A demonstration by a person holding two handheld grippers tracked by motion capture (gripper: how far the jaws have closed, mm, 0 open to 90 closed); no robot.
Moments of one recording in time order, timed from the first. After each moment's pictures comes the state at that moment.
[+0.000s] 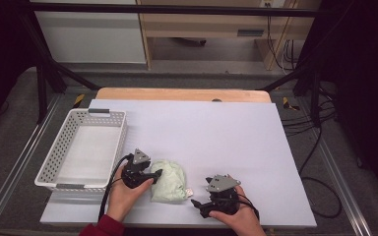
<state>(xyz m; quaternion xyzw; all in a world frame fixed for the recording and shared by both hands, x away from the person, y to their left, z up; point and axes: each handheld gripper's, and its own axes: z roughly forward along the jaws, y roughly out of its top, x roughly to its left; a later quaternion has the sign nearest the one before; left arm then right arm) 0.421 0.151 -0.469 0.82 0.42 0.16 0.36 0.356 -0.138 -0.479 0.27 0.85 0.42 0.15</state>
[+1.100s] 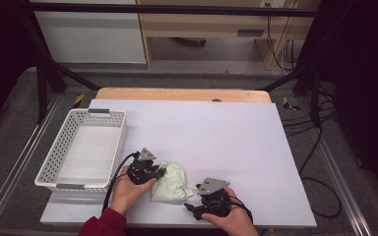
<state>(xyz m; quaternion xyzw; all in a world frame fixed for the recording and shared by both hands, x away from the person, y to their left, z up) 0.432 0.140 -0.474 0.84 0.39 0.10 0.37 0.354 -0.116 -0.485 0.26 0.87 0.41 0.11</state>
